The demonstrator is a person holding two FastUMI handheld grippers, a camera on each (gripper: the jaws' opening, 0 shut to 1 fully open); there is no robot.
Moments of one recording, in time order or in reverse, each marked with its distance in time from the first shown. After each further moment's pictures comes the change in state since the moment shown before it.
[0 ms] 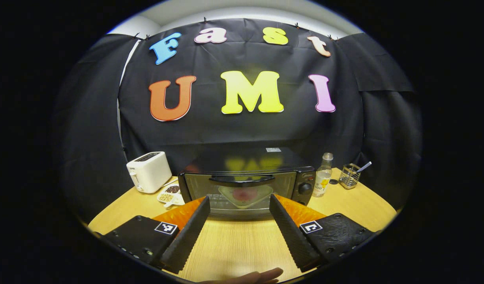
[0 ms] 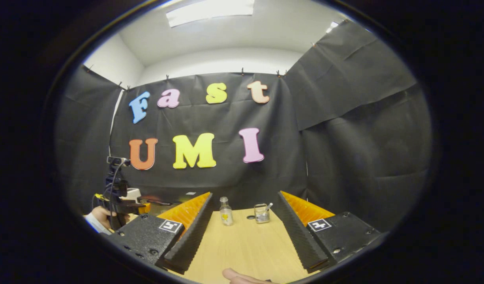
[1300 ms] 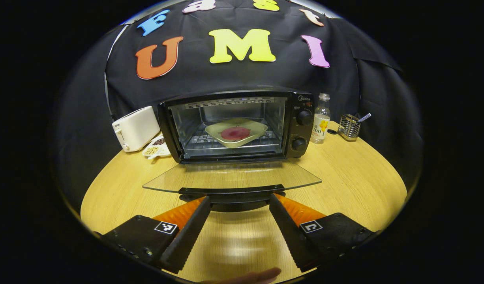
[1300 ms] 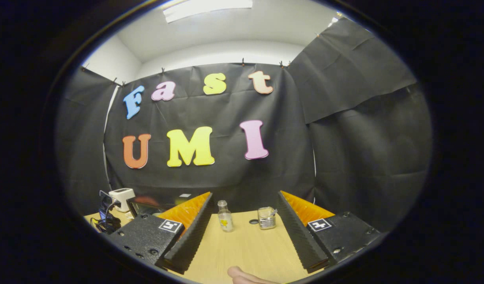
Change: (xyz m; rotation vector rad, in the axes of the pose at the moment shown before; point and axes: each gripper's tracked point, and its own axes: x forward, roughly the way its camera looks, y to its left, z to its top) left arm 0.008 -0.018 -0.138 0.025 0.330 -0.050; right arm 0.110 0.009 -0.017 0.005 0.034 0.019
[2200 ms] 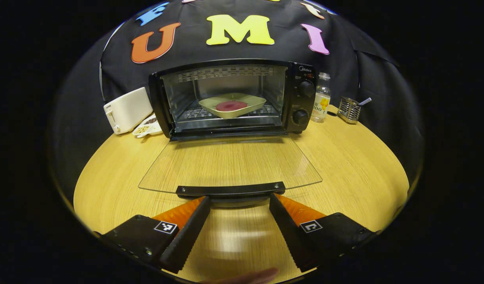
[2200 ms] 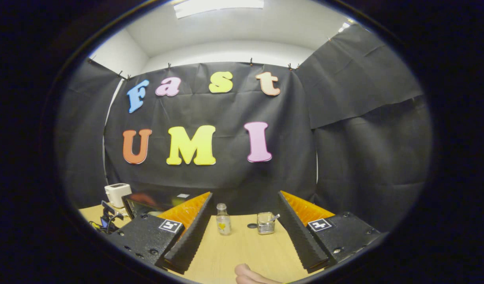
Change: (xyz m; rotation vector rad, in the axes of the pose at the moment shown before) left arm 0.016 -0.003 -0.056 -0.009 0.123 -0.038; right arm 0.034 0.003 0.008 -0.075 0.006 0.001
